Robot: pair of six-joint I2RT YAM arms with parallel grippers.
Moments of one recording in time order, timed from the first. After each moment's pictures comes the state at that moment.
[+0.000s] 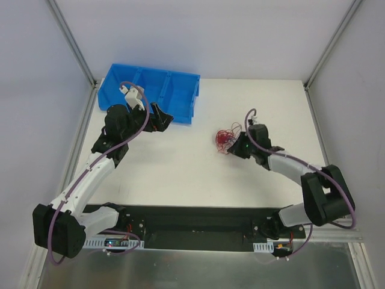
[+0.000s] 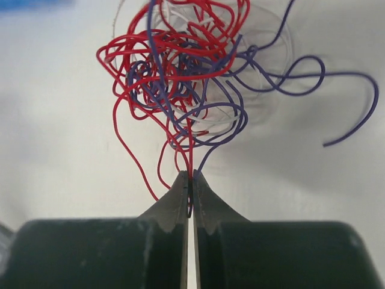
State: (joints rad) left arm -0.30 1.06 0.86 0.00 0.29 -0.42; right arm 0.31 1.48 0.73 0.01 -0.17 0.68
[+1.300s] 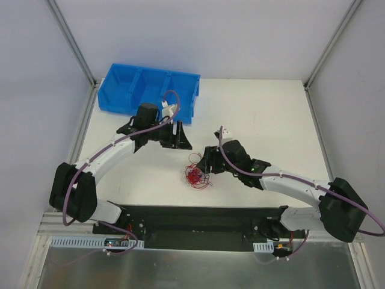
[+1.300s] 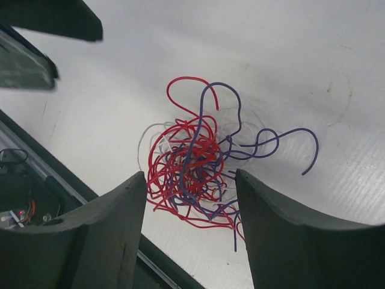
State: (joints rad) left arm -0.41 1.37 0.97 -0.26 0.69 -0.47; right arm 0.88 1.24 0.64 0.03 -0.01 0.61
